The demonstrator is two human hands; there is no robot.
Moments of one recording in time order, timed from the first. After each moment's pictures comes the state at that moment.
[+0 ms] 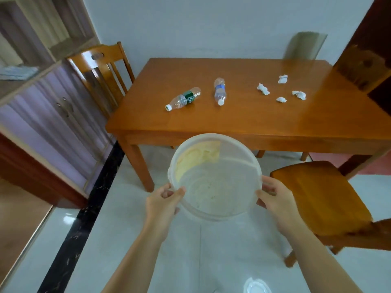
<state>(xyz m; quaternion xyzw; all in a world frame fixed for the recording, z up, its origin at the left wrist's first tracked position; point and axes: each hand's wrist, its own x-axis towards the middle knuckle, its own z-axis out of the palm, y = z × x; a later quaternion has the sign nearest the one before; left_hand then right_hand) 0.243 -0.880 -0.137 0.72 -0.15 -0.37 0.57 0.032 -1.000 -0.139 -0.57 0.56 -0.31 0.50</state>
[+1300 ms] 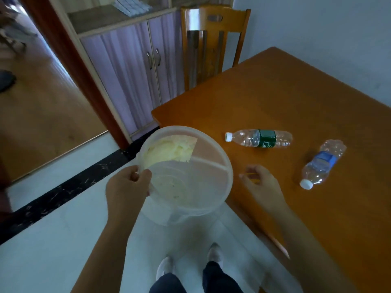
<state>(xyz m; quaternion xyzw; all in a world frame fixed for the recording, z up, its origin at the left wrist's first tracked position) 0.390 -1.080 -0.124 0.87 0.14 -0.01 0.48 0.330 -1.349 -0.169 -0.87 0.24 -0.02 0.42</state>
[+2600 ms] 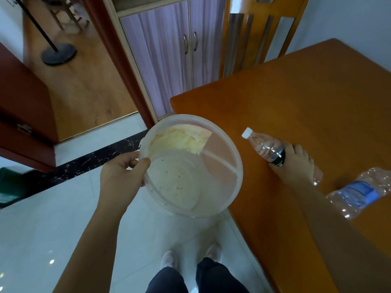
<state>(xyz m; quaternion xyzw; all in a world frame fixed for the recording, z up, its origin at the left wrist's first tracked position) 0.390 -1.121 -0.119 0.82 0.21 0.04 0.52 0.433 -1.482 -0.223 -0.99 0.14 0.02 0.10</state>
